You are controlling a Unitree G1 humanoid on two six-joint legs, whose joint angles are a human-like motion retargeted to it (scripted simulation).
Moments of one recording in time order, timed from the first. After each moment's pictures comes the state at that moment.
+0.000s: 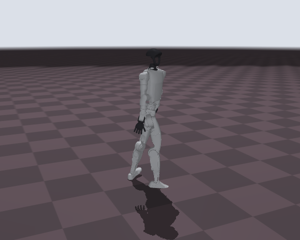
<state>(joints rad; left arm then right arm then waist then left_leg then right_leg) 0.19 0.02 0.42 1.53 0.27 0.24 -0.50 -0.12 -0.15 0.01 1.66 -0.53 0.16 0.24 -0.59 0.18 -0.16 0.12 0.19 1.04 -0.04 -0.40 -0.26 -0.38 0.07 0.00 0.02 0.26 0.05</state>
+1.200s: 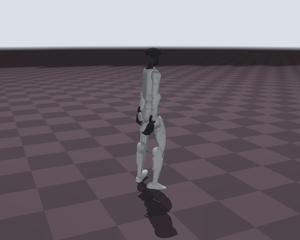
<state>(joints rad) 0.07 0.11 0.40 1.57 0.12 0.29 -0.45 0.05 -0.20 -0.06 1.63 -0.49 0.13 0.19 -0.18 0.03 -0.05 0.02 0.10 0.67 -0.01 -0.42 -0.14 -0.20 -0.10 -0.27 0.21 0.09 0.09</state>
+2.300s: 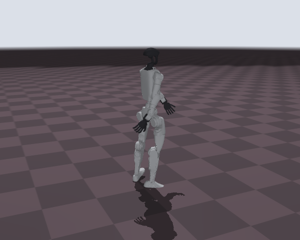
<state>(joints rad) -0.51 0.02 0.13 1.31 0.22 0.19 -0.59 0.34 -0.25 -0.20 1.70 -0.17 0.25 0.27 -0.11 0.02 -0.13 0.02 0.10 0.53 0.01 -0.38 -0.15 -0.01 -0.08 -0.50 -0.01 0.09 0.05</state>
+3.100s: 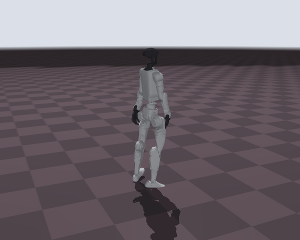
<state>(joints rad) 0.13 0.09 0.40 1.70 0.08 0.46 -0.38 -0.16 -0.04 0.21 1.45 -0.66 0.02 0.43 -0.16 0.03 -0.17 0.05 0.09 0.55 -0.01 -0.39 -0.17 -0.04 -0.08 -0.46 0.01 0.09 0.04</state>
